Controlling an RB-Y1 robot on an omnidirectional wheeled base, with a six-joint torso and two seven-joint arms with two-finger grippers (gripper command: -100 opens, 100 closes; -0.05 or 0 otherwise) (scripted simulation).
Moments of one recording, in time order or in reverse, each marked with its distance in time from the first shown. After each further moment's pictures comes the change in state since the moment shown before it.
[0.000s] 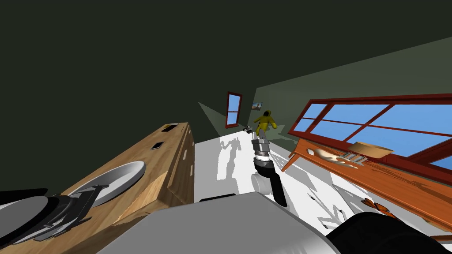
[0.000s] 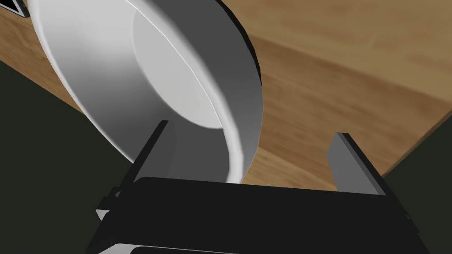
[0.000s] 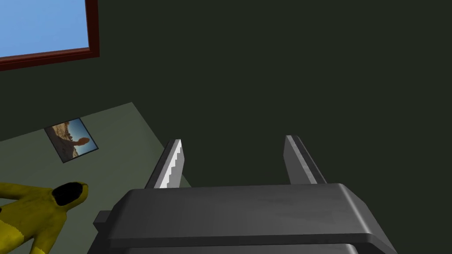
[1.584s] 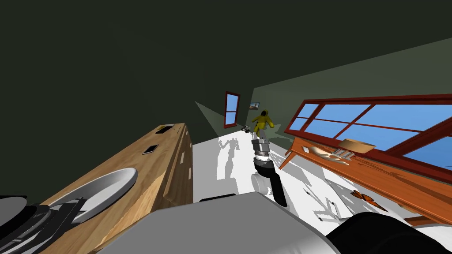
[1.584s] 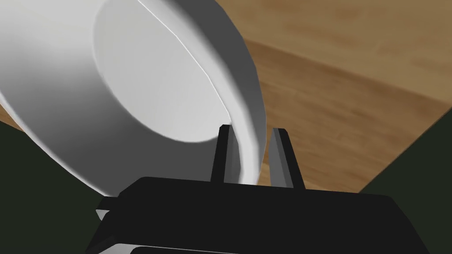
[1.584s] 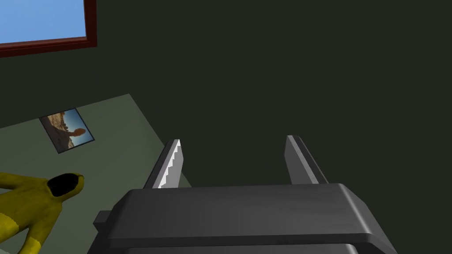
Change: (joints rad) left arm -0.022 0.037 0.050 0.086 0.067 0.189 0.028; right arm 0.000 0.000 0.000 0.000 0.000 0.000 0.000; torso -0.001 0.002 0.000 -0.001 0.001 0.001
